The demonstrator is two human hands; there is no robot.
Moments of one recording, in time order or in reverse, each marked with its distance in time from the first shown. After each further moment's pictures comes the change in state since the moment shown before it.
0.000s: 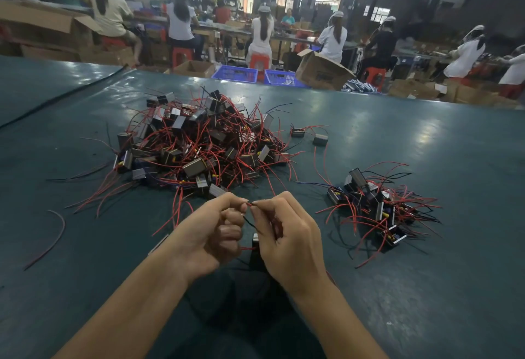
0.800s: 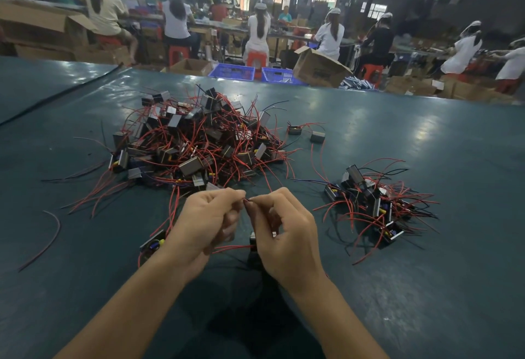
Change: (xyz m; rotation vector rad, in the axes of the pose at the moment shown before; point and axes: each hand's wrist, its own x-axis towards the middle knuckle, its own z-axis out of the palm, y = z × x) left_hand 0.005 -0.006 -0.001 0.366 0.099 0.481; right_hand 0.002 -0.003 0.000 0.111 0.003 0.063
